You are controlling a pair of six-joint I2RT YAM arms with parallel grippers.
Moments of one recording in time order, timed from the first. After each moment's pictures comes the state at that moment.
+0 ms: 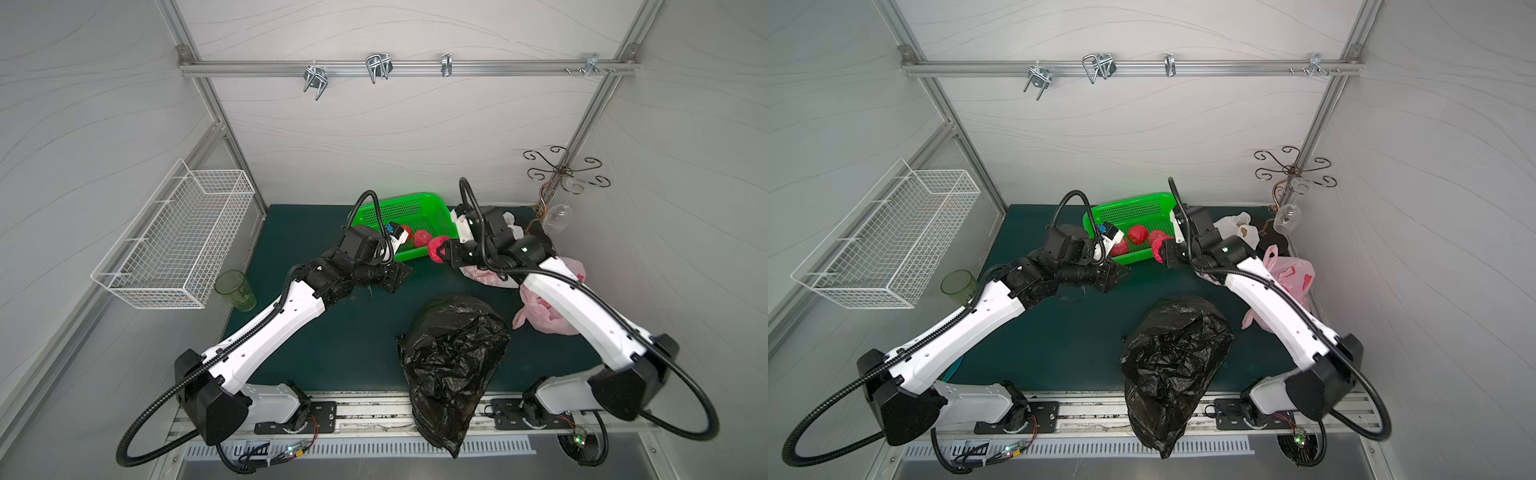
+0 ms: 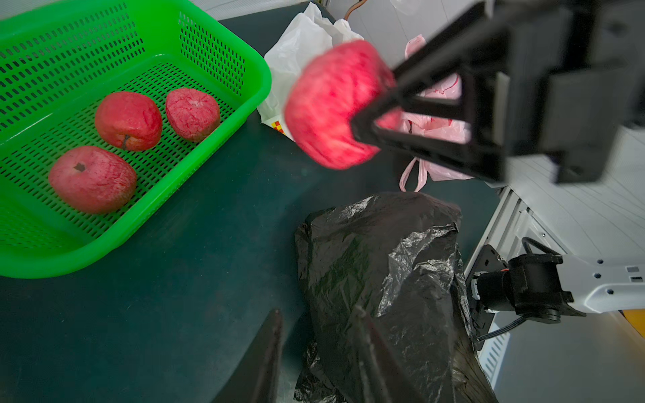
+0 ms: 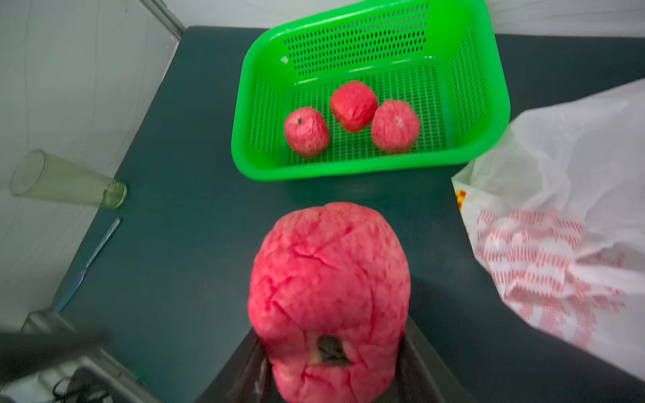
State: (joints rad) left arm -0.67 1.30 1.28 -0.63 0.26 -0.19; right arm 0.61 1.50 1.53 -0.76 -0.03 0.34
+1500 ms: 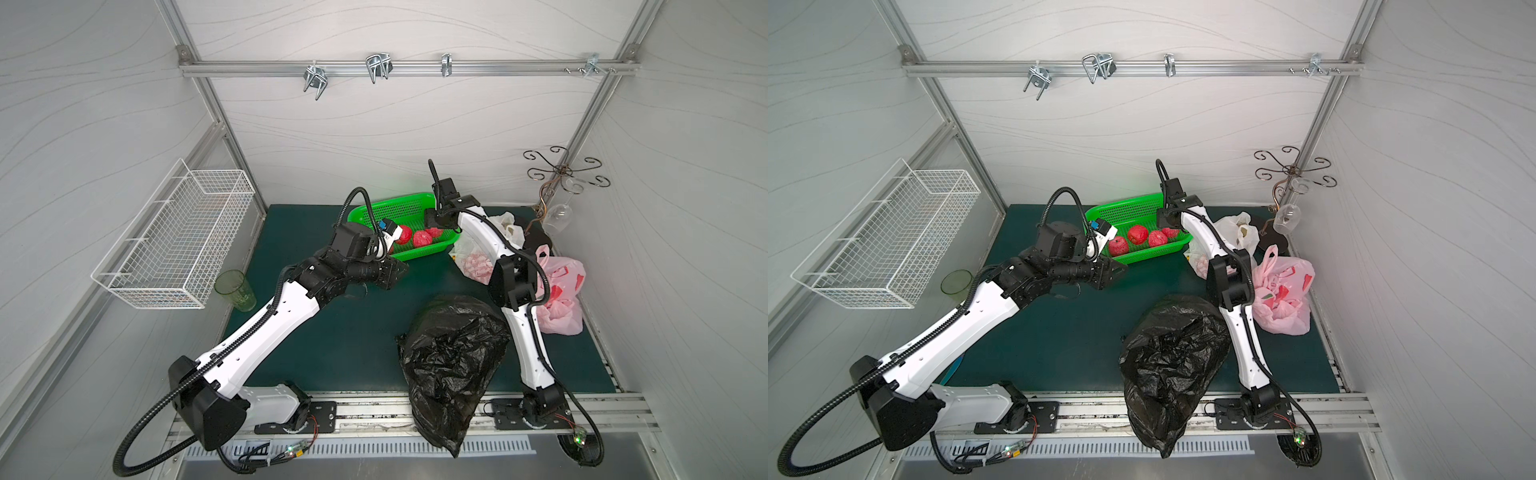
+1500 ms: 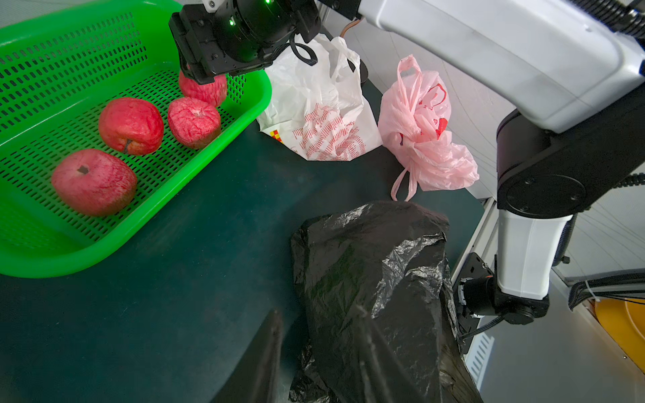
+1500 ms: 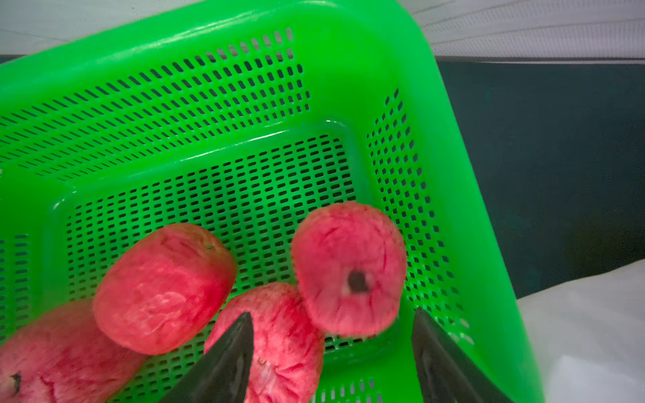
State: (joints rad) left arm -0.62 1.28 1.28 -0.62 0.32 -0.21; right arm 0.43 2.45 2.39 -0.88 0.09 0.28
